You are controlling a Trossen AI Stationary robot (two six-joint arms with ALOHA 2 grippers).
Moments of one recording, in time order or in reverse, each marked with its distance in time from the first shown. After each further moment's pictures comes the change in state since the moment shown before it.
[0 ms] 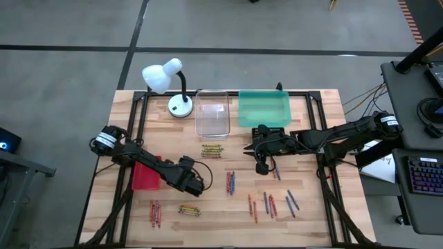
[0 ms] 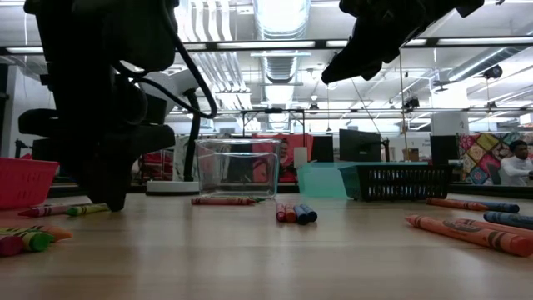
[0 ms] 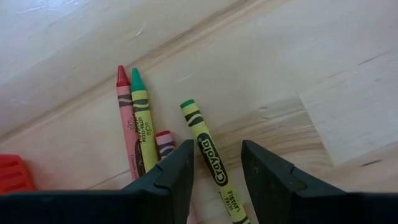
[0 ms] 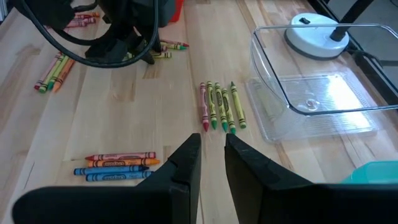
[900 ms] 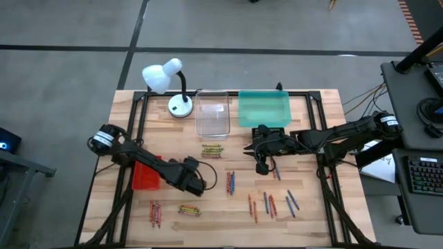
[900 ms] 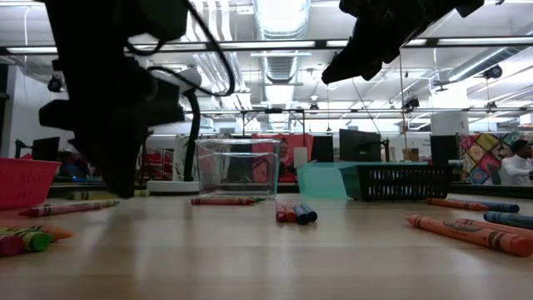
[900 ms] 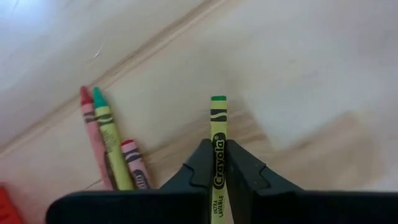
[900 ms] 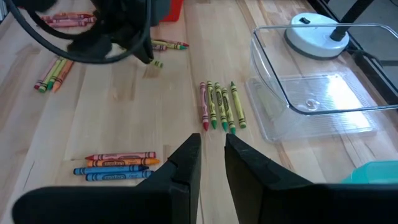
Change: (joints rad) left arm 0.000 -0.039 0.041 0.039 0.008 0.141; right arm 0.001 0.000 -0.001 -0.002 0.000 -0.001
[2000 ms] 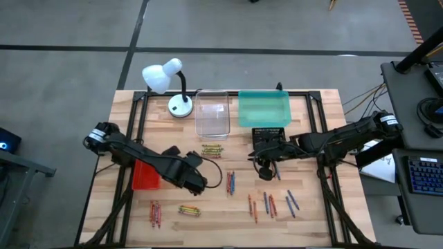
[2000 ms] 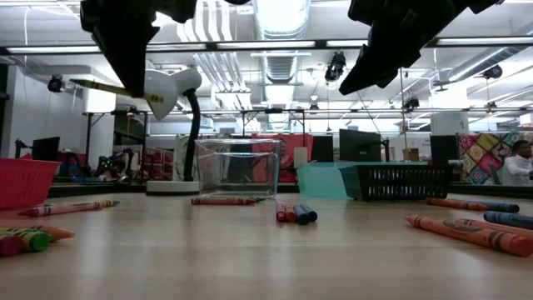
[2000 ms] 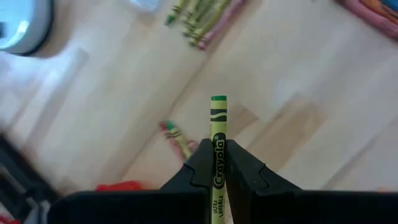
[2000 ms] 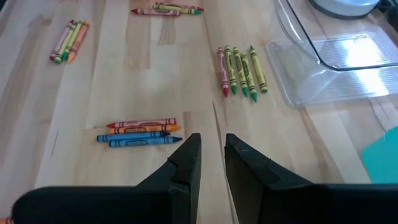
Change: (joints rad) left arm -0.001 -0.053 0.390 -0.514 -0.047 0.312; right arm 0.055 0.000 -0.004 -0.108 -0.004 0.106
